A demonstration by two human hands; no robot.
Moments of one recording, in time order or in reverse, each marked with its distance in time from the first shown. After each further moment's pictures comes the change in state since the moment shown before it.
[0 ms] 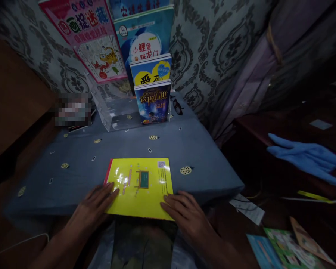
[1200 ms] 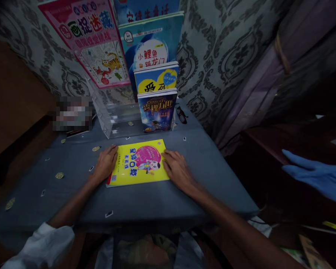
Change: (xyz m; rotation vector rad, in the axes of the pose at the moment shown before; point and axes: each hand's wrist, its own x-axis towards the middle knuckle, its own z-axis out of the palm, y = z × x) left_hand 0.164 -0.103 0.030 -0.171 0.225 -0.504; right_hand 0.122 0.127 0.037 -0.072 -0.019 0.392
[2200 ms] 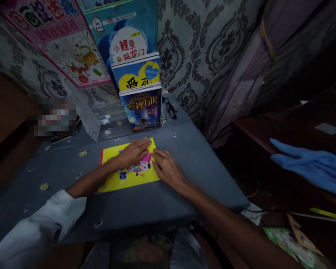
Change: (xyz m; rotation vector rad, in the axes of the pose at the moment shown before) left_hand 0.084 0.101 0.040 -0.047 -0.455 0.607; right_hand 0.002 -0.004 -0.007 0.114 -0.004 -0.023
